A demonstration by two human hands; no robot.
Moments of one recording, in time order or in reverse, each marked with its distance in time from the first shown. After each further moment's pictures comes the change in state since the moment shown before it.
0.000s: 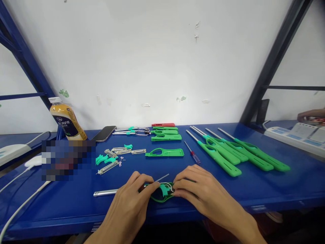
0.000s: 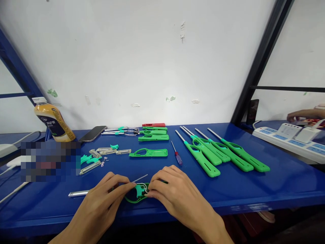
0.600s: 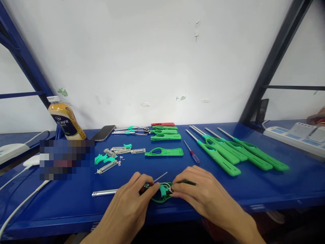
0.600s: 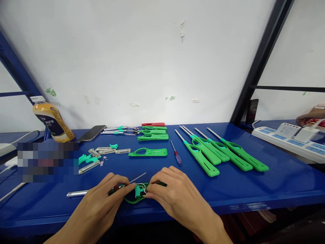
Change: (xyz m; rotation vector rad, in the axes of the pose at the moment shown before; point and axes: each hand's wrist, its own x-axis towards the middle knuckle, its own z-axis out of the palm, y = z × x) left_hand -0.001 0.002 -0.005 0.041 -0.075 0.024; right_hand -0.003 0.001 0.002 -0.050 0.047 -0.042
